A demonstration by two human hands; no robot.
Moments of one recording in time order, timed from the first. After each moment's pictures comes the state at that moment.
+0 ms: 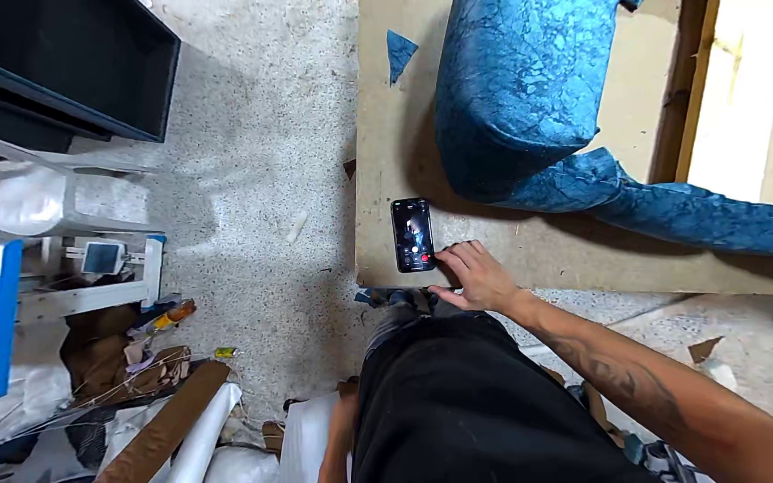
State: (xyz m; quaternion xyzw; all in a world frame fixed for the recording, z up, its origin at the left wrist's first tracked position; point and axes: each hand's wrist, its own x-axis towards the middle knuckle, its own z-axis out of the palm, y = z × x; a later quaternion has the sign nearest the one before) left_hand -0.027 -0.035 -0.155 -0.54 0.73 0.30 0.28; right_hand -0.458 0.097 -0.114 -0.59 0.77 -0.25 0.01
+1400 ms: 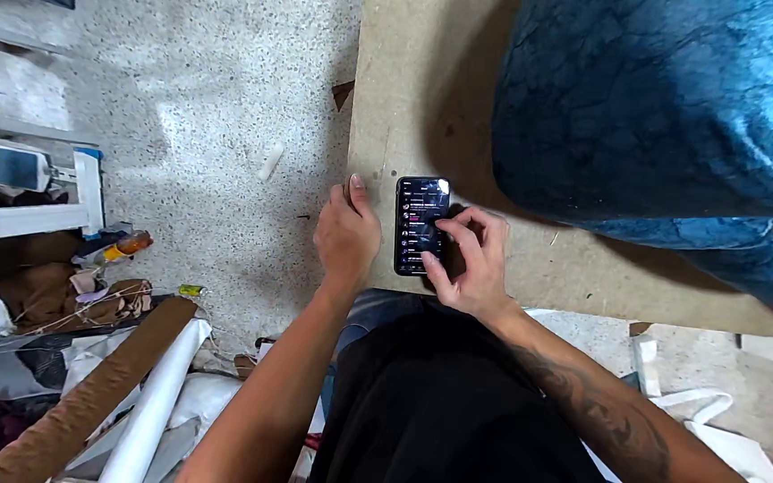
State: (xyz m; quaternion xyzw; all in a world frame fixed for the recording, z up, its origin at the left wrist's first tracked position) left_hand -0.399 -0.158 -0.093 -0.55 0.78 0.28 0.10; right_hand -0.457 0.040 -0.111 -0.38 0.84 -0.38 0.04
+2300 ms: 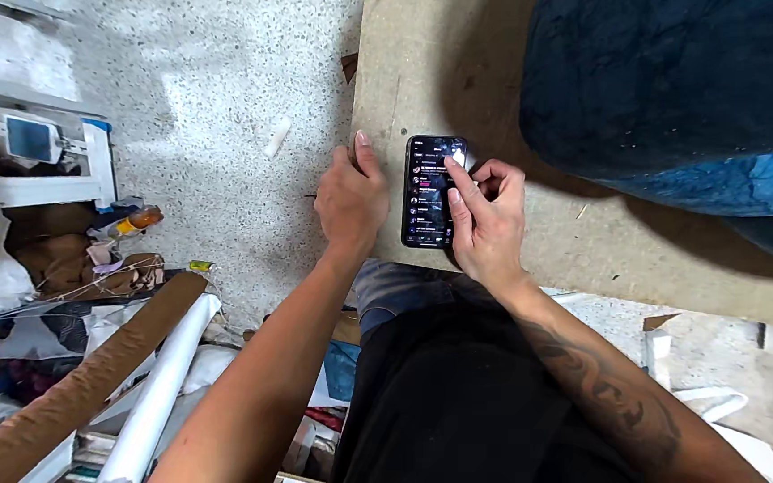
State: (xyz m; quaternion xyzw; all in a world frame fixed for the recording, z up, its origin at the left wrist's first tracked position) left_hand -0.399 -0.155 -0.096 -0.56 0.78 0.25 0.09; right_hand -0.464 0.027 -0.114 -0.34 0.86 -0.36 0.06
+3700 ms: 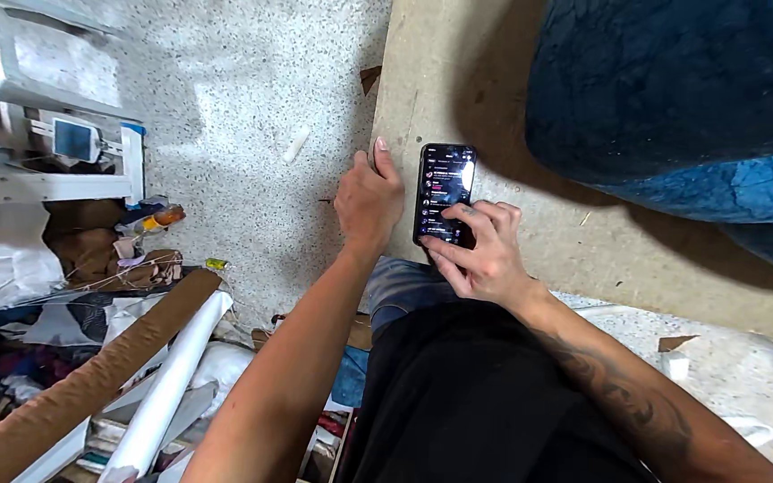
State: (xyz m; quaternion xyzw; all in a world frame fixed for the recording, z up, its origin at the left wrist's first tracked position) left_hand -0.401 -0.156 -0.091 -0.56 0.78 0.24 0.11; right_hand -0.452 0.053 -0.118 -0.58 0.74 -0.35 0.01
